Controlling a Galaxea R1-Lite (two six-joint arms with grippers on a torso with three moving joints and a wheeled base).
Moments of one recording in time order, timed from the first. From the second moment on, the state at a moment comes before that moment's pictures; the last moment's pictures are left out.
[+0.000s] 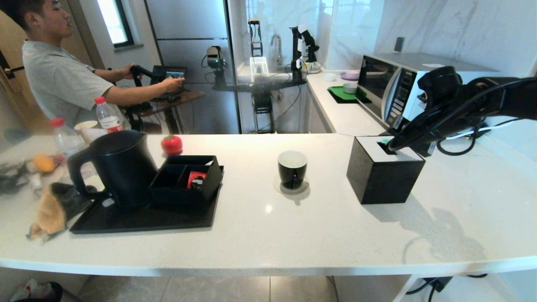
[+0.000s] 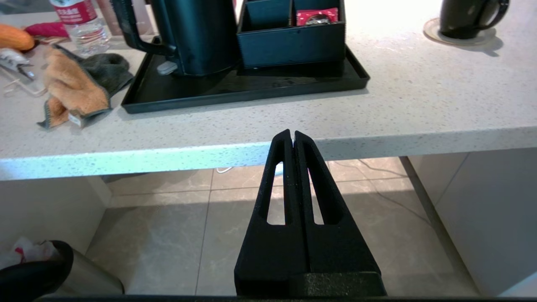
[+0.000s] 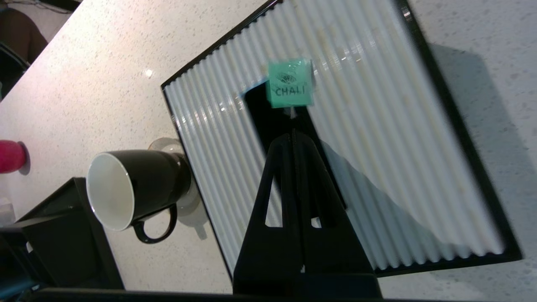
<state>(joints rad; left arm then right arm) 0.00 0.00 -0.01 0.05 -0.02 0.05 0.07 2.13 -1.94 0.56 0.11 0.64</state>
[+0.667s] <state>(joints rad) 0.00 0.00 -0.01 0.05 -0.02 0.05 0.05 2.10 -1.94 0.55 0.11 0.64</state>
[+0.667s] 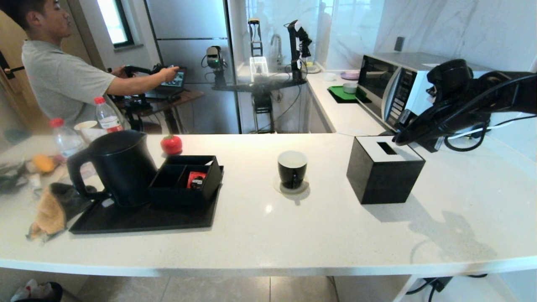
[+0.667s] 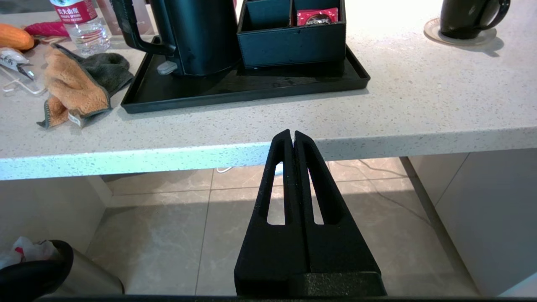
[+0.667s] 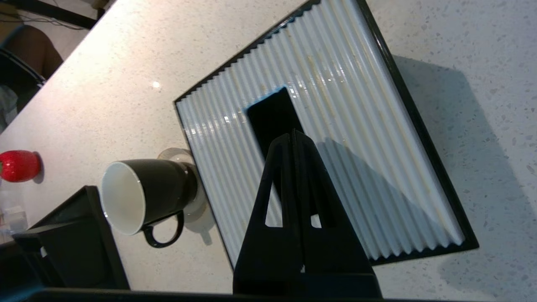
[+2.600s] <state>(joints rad) 0.00 0.00 -0.01 0.05 -0.02 0.05 0.01 0.08 -0.12 0.20 0.07 -0.18</state>
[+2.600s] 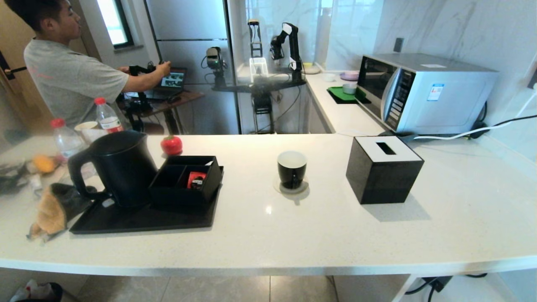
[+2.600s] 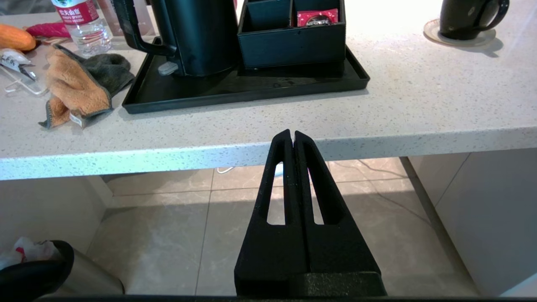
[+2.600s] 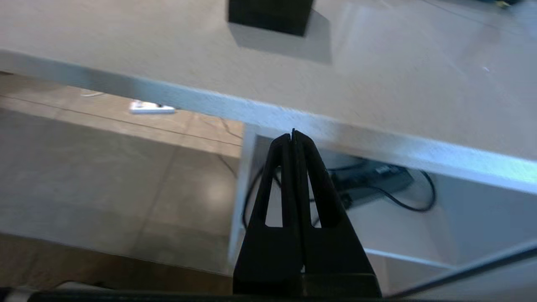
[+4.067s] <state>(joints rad) 0.00 0.00 -0.01 0.05 -0.02 0.05 0.00 0.00 -0.08 0.20 0.03 -0.06</state>
